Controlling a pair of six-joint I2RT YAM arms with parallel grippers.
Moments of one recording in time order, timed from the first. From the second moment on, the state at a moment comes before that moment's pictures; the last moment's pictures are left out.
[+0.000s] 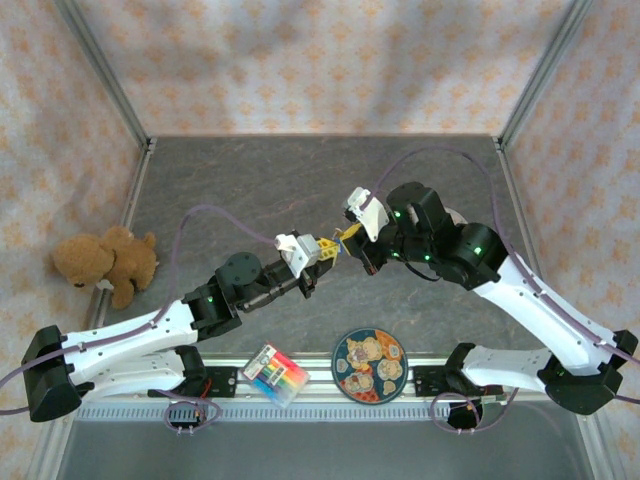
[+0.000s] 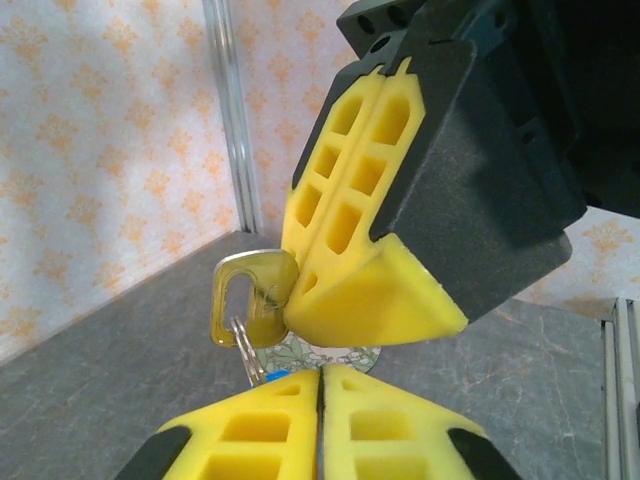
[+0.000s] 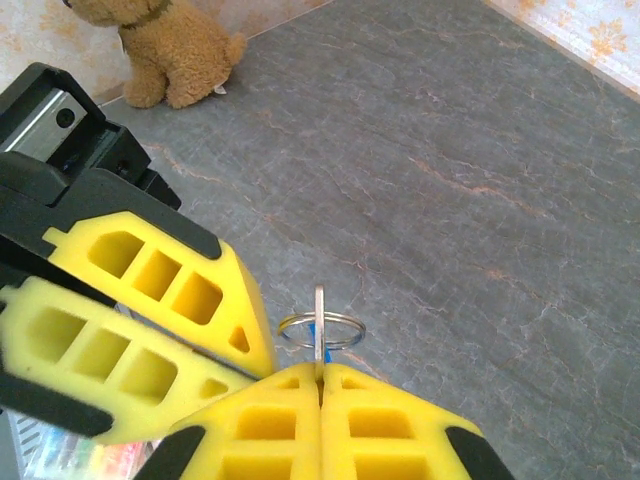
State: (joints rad) left arm -1.00 0.98 0.67 0.31 -0.07 0.07; right arm 0.86 1.12 1.38 -0.87 -0.15 -0.04
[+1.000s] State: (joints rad) left arm -1.00 0.94 0.64 0.33 -0.12 0.07; right arm 0.86 1.09 1.35 -0.84 -0.15 -0.03
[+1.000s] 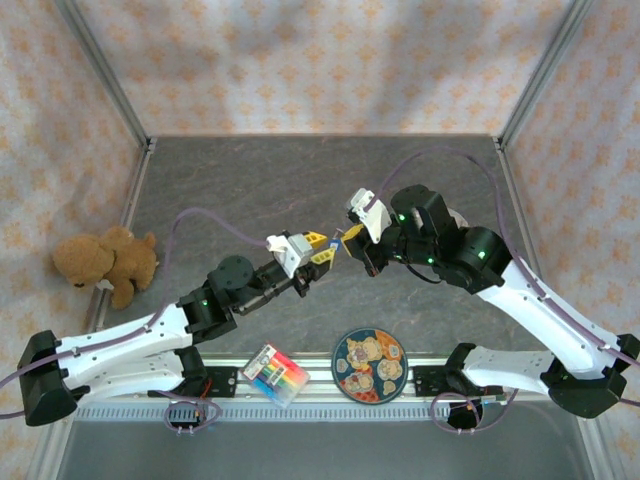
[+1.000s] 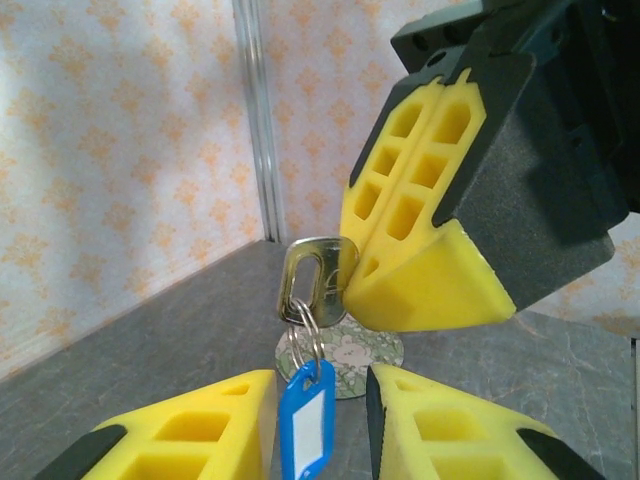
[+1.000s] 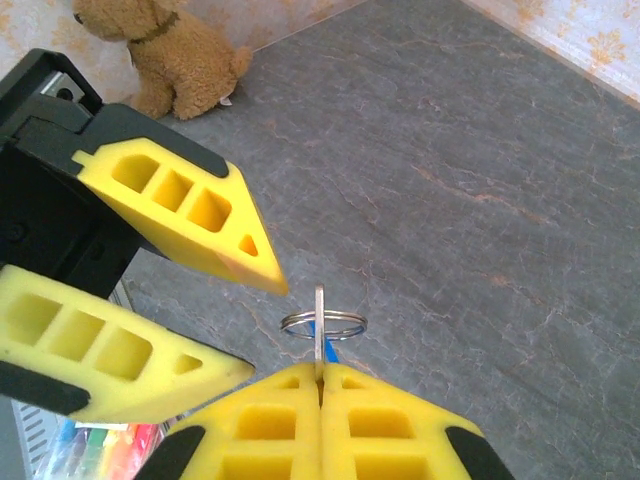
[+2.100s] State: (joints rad) left arm -1.00 1.00 0.69 0.33 -0.09 0.07; right arm 0.86 1.08 1.33 -0.83 -0.15 -0.02
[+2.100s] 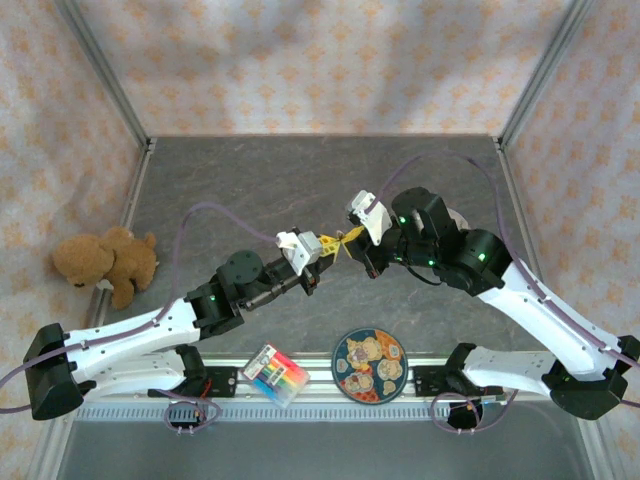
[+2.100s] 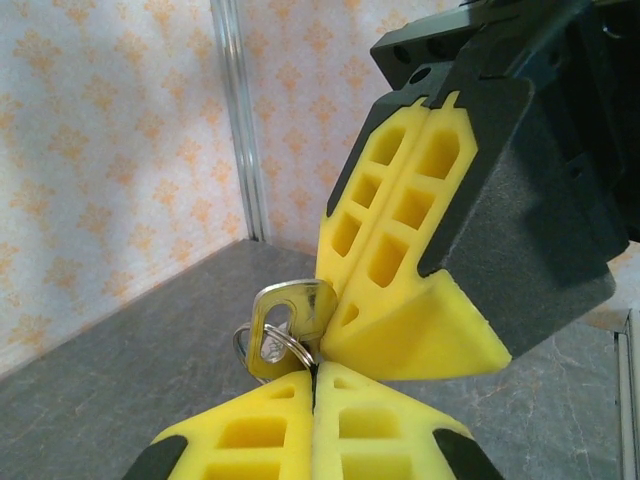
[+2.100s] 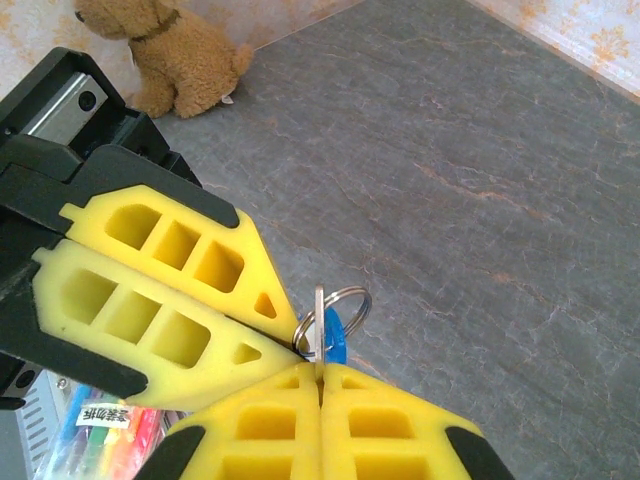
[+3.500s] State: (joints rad) left arm -1.00 0.90 0.59 0.33 -0.10 0.04; right arm 0.87 1.13 1.33 -0.83 -0.11 0.04
